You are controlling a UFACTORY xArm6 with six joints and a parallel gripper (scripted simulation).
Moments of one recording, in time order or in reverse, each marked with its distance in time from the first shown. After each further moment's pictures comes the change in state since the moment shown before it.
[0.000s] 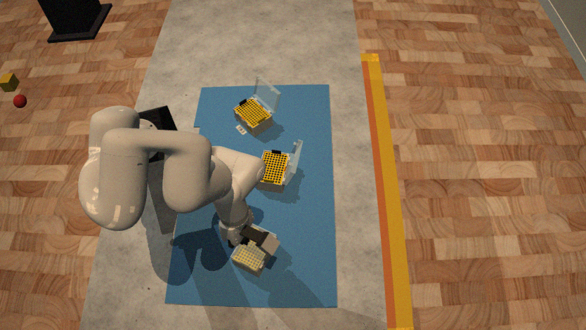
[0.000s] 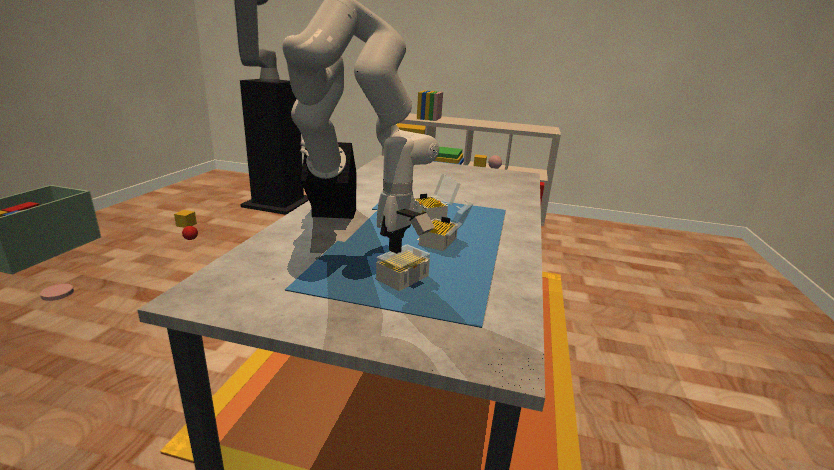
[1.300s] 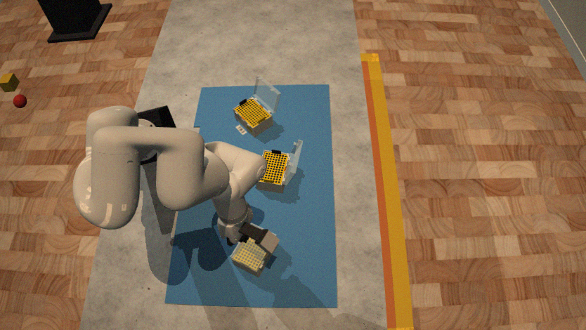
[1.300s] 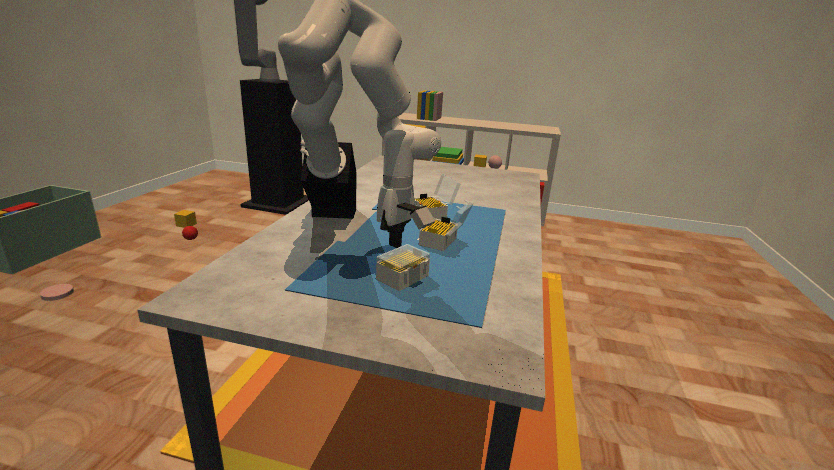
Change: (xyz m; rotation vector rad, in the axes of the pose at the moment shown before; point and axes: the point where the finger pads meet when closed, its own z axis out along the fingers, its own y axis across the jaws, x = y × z) arm 0.000 0.000 -0.017 0.001 -0.002 0.000
